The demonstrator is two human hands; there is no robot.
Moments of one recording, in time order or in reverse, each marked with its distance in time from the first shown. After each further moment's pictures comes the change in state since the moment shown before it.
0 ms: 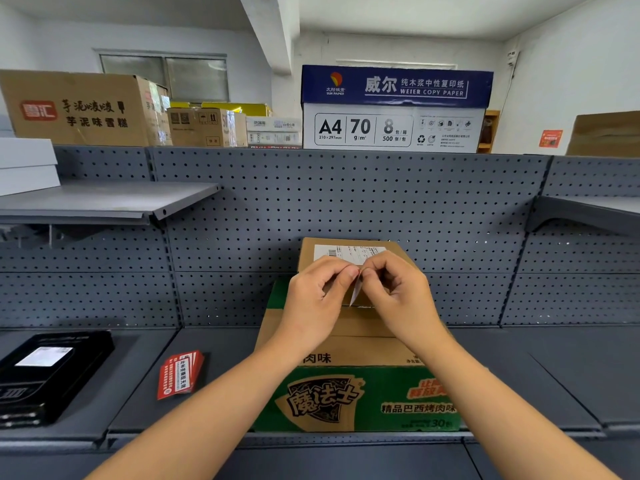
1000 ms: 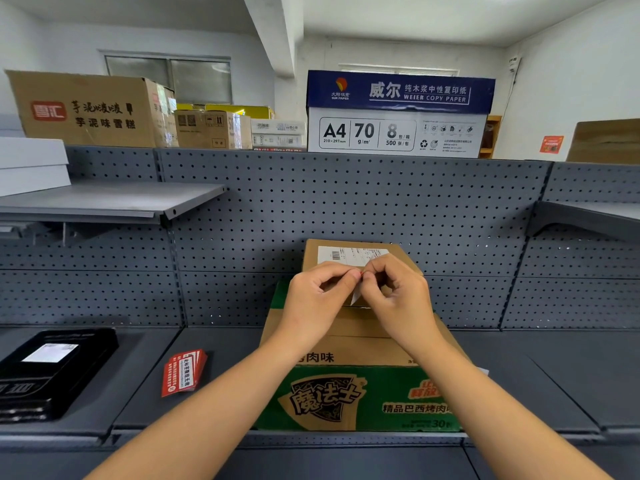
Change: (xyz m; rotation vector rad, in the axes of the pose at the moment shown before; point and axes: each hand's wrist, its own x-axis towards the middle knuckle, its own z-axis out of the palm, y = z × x) left_hand -0.001 0.003 -0.005 -0.186 -0.013 -0.183; right_hand -0.002 0.001 0.009 -0.104 0.069 -0.070
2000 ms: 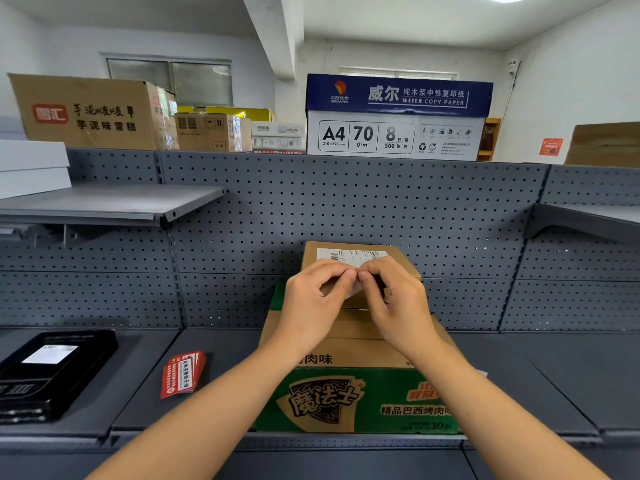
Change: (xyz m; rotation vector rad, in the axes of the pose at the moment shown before) left_hand -0.002 0.004 0.000 0.186 0.064 0.152; right_hand -0.002 0.001 -0.004 -0.155 -0.027 -0.158
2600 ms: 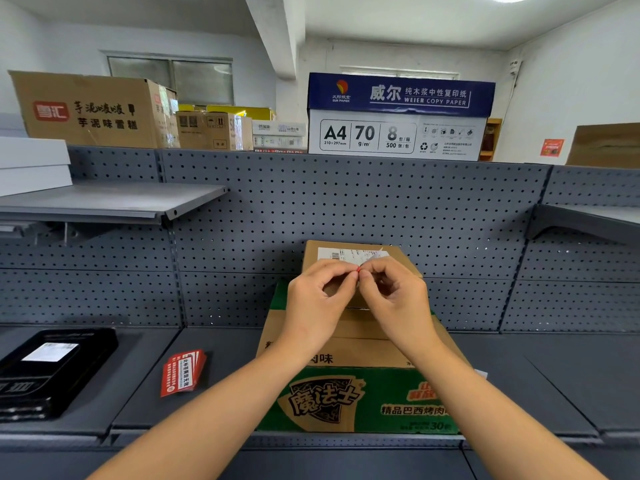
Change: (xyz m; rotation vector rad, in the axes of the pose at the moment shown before) left_hand -0.003 -0.008 0.009 -0.078 0.038 -0.047; right_hand 0.001 -0.003 0.005 0.227 0.047 0.169
